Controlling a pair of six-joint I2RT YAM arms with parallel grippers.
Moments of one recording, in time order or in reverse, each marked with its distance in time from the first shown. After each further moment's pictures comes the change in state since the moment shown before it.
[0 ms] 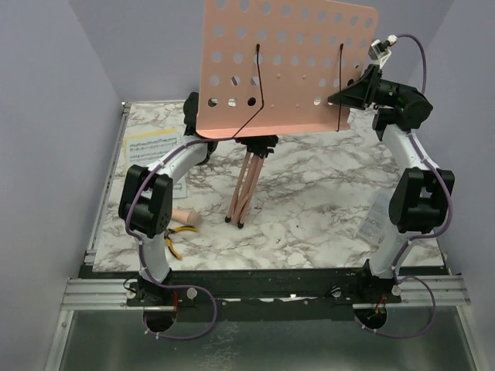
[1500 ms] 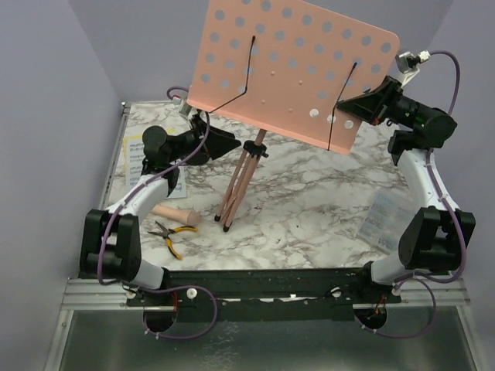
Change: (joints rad) left arm 0.216 -0.349 -0.549 -0.093 -0.406 0.090; right arm -0.080 -0.367 -0.327 -0.209 0.126 -0.397
